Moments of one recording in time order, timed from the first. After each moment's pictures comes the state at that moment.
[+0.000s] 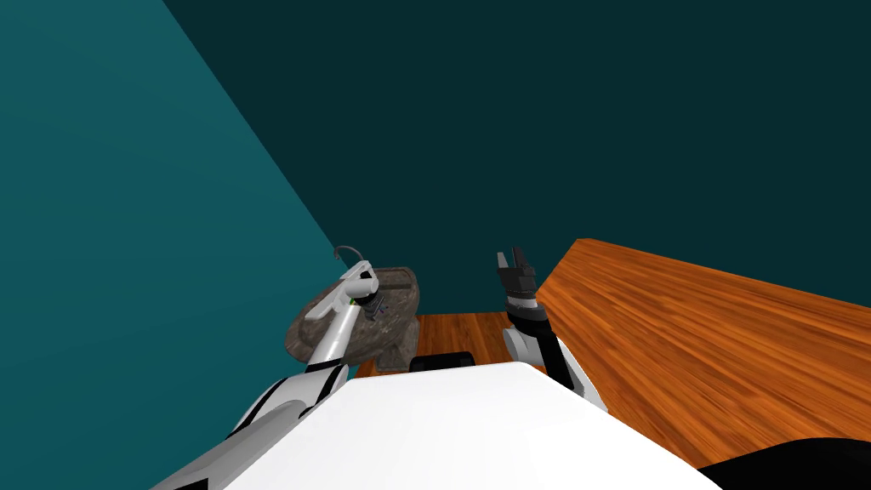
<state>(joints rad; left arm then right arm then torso) -0.32 0.35 0.16 -1.51 0.21 1.72 -0.23 0.48 -0.04 -0.01 -2.26 0.04 -0.58 -0.06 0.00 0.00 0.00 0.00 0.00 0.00</state>
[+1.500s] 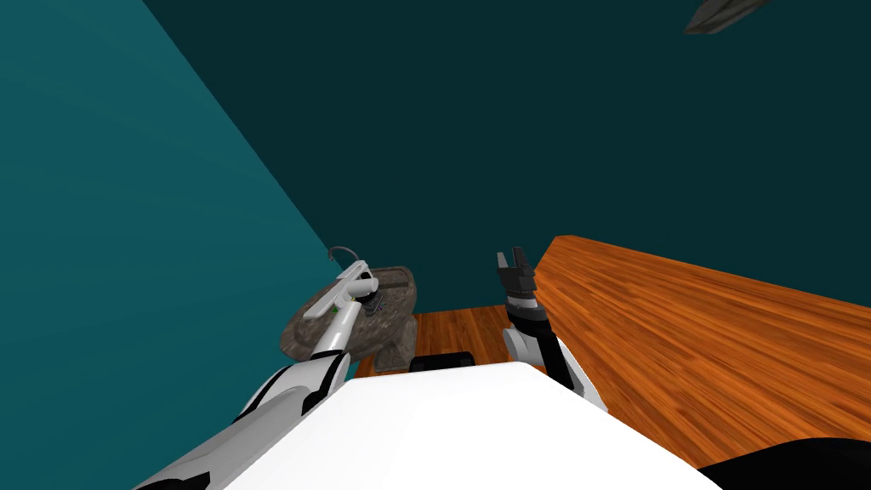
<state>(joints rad) -0.39 0.37 0.18 -1.30 0.20 1.59 -0.22 0.48 -0.04 -0.01 -2.26 0.04 -0.58 -0.06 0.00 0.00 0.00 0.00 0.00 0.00</state>
